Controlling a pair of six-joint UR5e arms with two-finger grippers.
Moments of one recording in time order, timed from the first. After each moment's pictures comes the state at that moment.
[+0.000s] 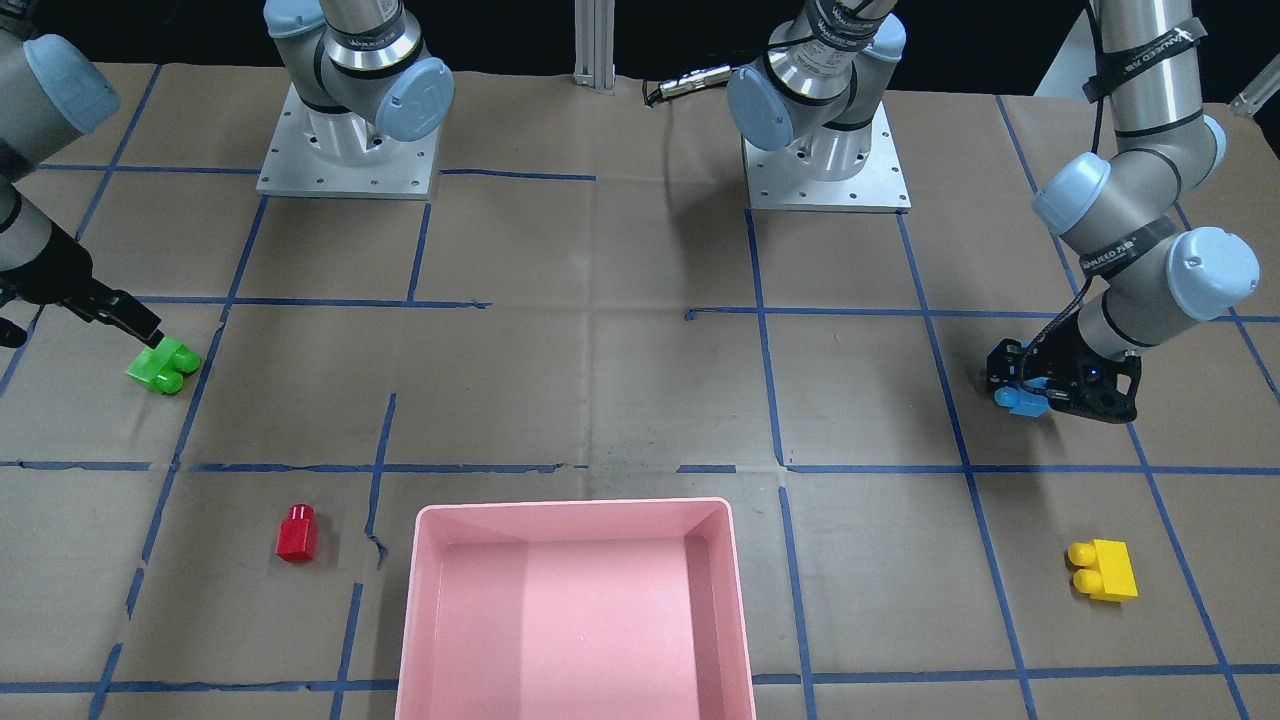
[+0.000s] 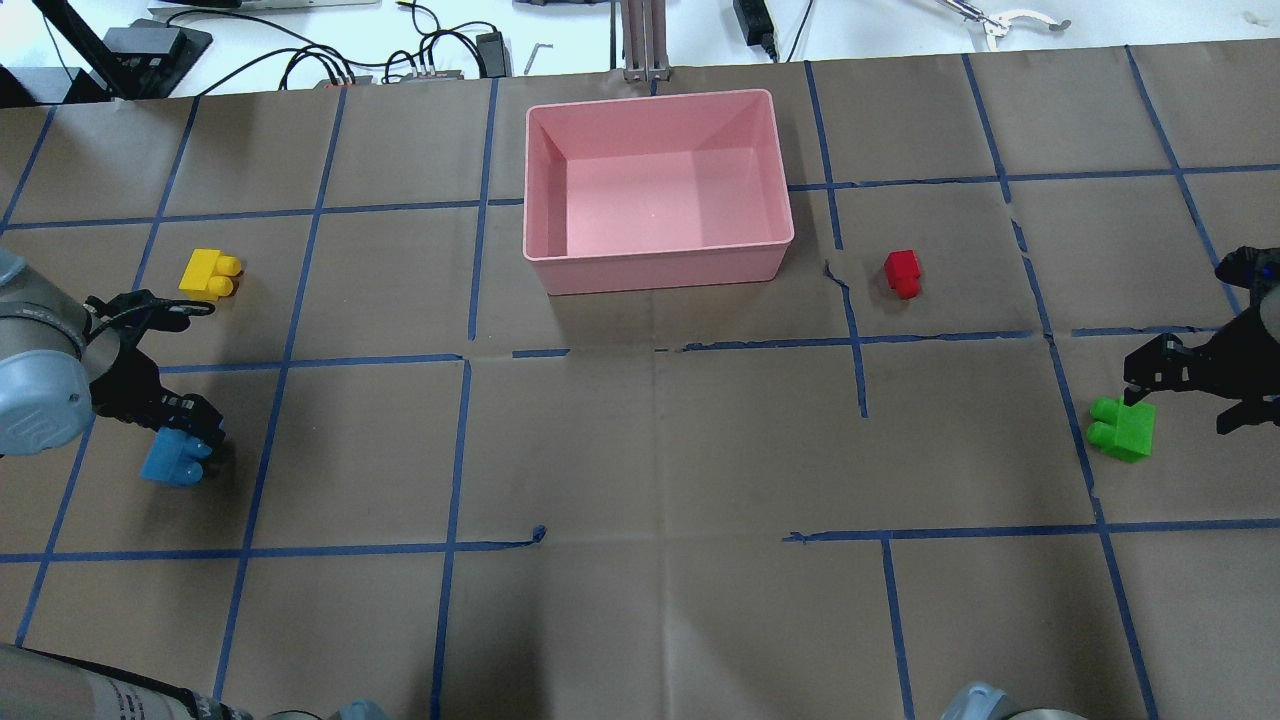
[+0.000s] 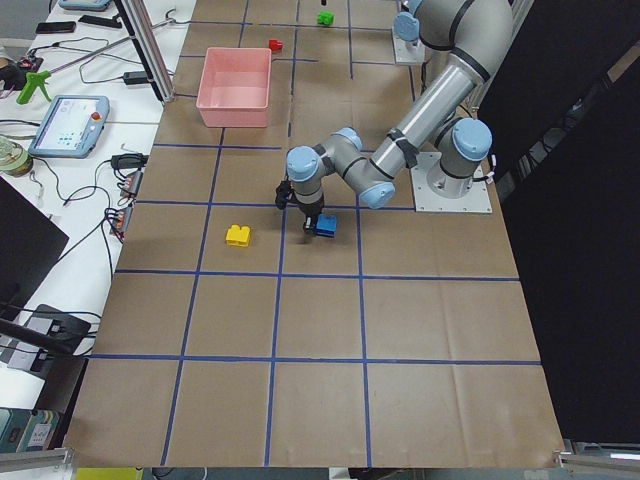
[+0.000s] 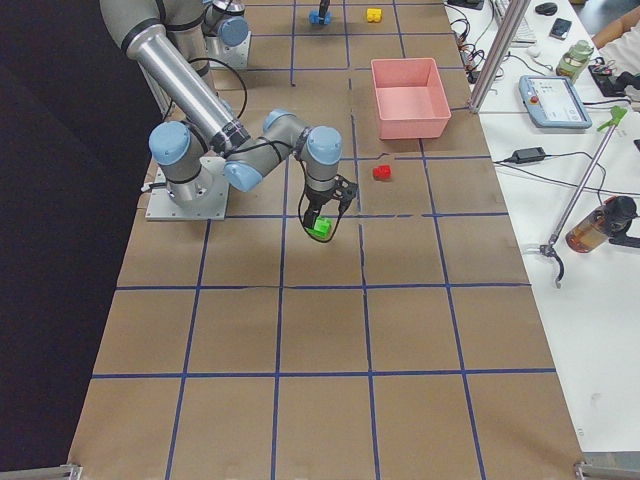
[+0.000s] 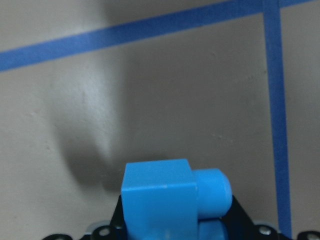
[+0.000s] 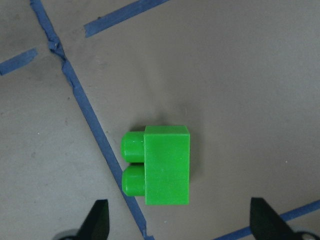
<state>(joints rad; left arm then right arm) -0.96 -1.84 -2.02 -0.94 1.61 0.83 0.90 -1.47 2.15 -2.21 -1.59 -0.28</state>
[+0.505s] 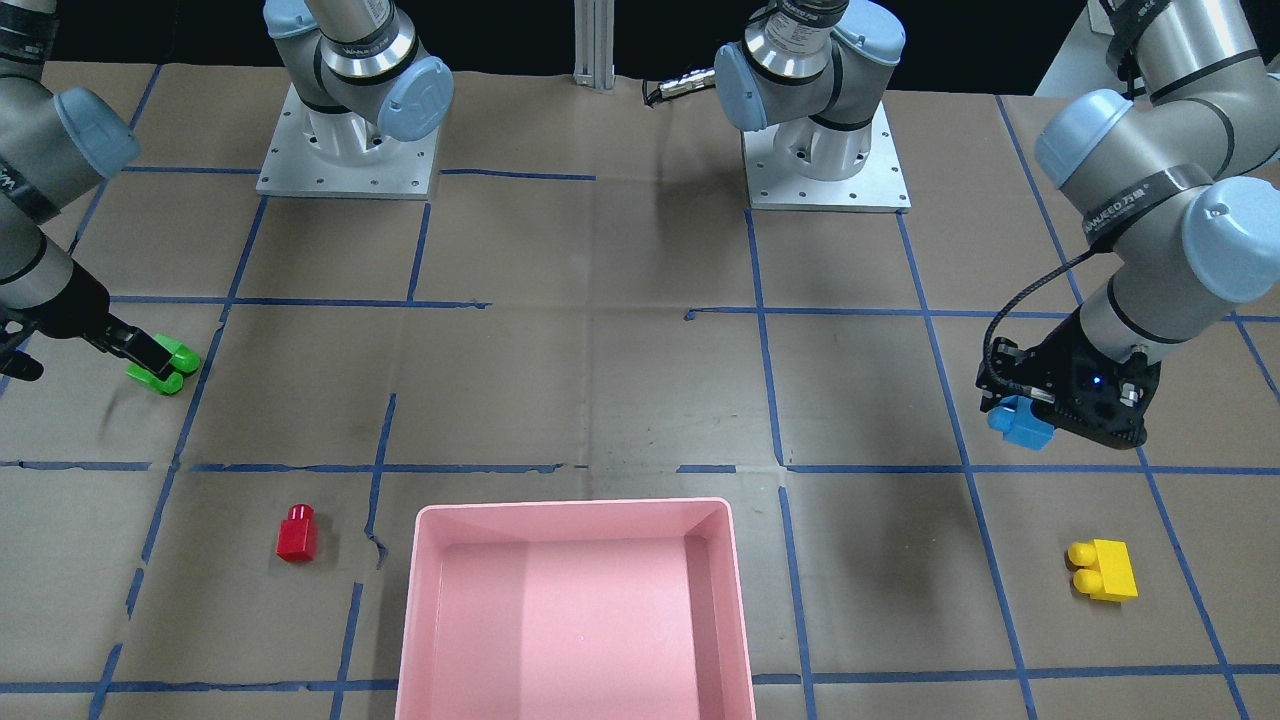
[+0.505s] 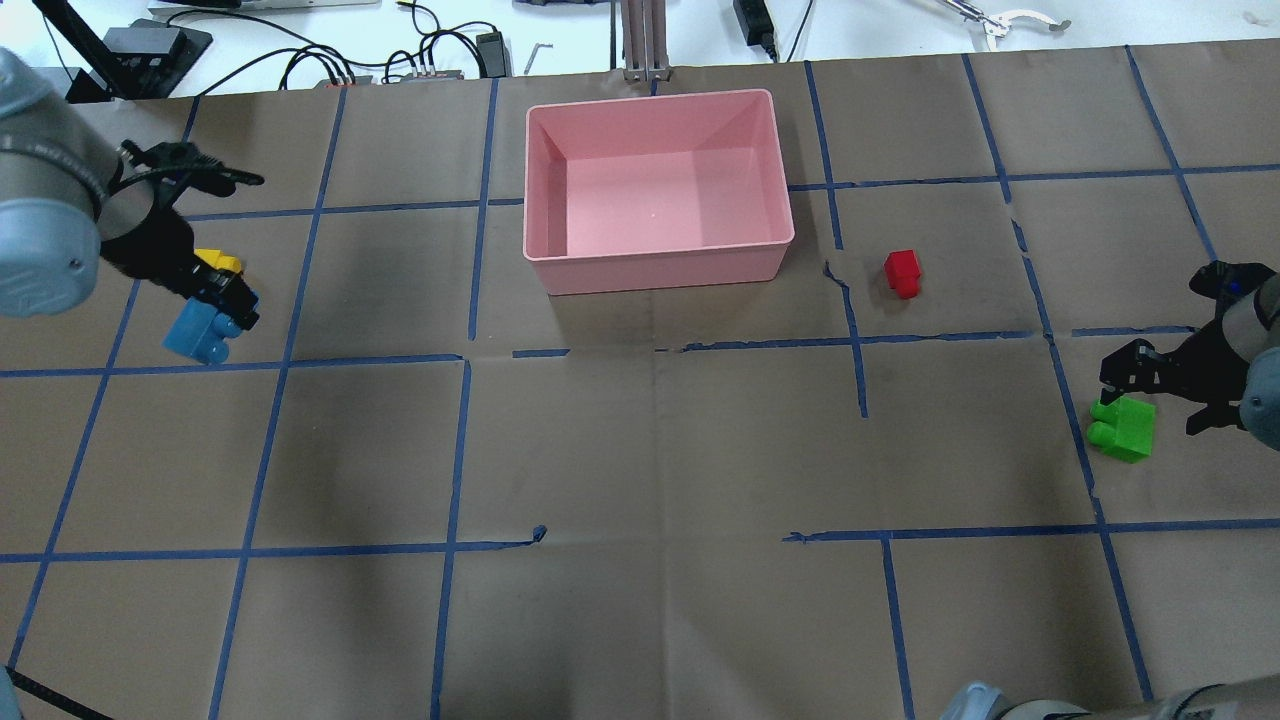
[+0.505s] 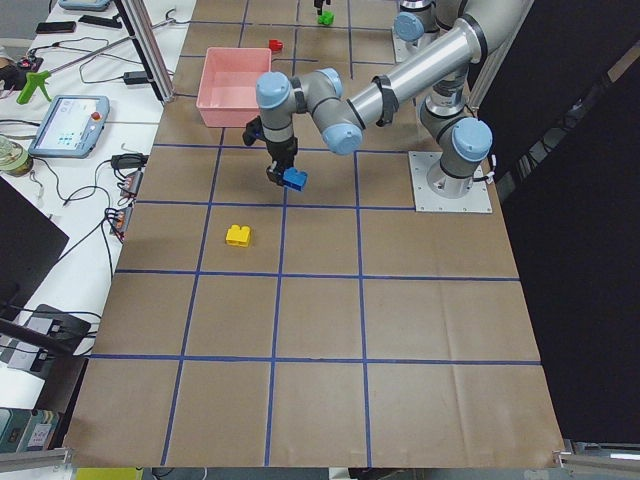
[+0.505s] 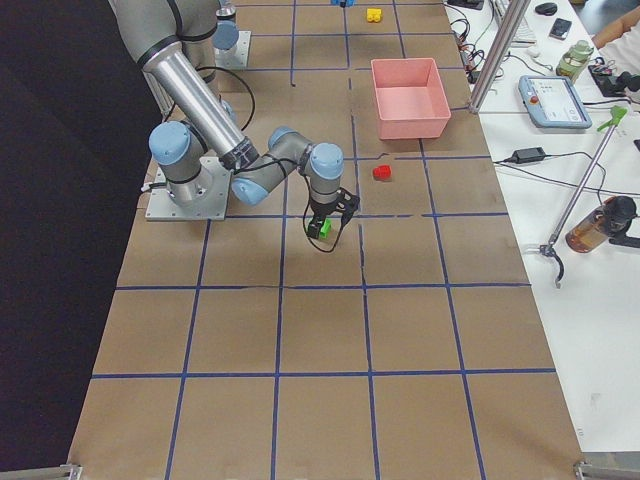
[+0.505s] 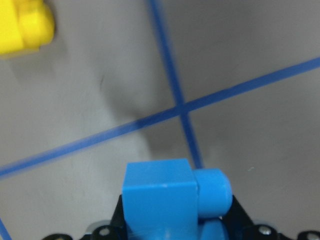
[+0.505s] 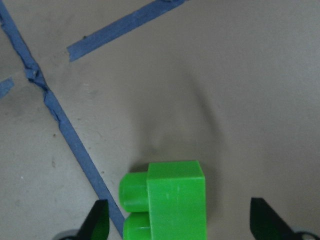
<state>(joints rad) -1.27 -1.80 -1.70 -1.20 1.59 0.76 0.91 -1.38 2.16 -2.32 -1.55 -0.21</state>
